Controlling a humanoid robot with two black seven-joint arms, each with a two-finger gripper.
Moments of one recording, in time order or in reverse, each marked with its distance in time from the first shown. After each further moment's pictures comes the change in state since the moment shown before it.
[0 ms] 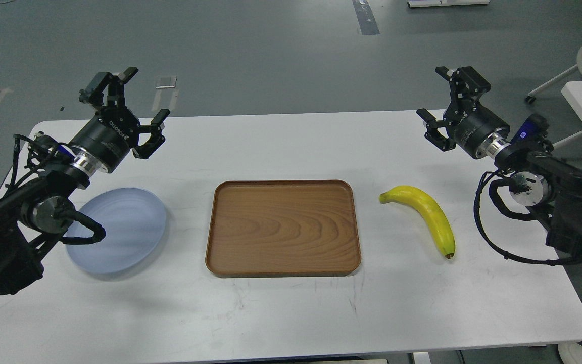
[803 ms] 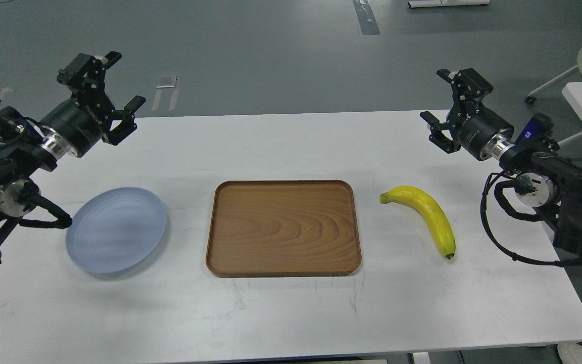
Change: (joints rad) left arm -0.092 0.174 0.012 -0.022 0.384 0.000 -0.007; right arm 0.002 -0.025 -0.046 0.007 -0.022 0.000 0.001
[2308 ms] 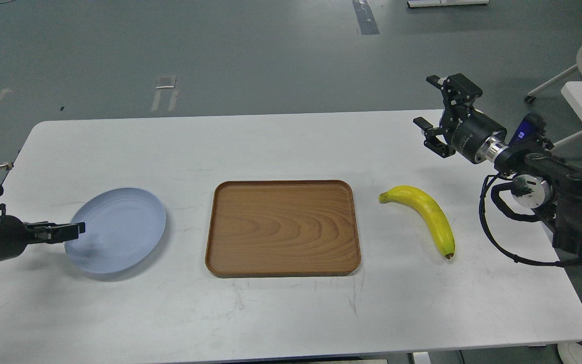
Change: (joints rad) left arm 0.130 0.216 0.349 0.036 1.030 0.249 -0.001; right arm 0.009 0.011 -0.019 0.005 -0.027 0.000 0.000
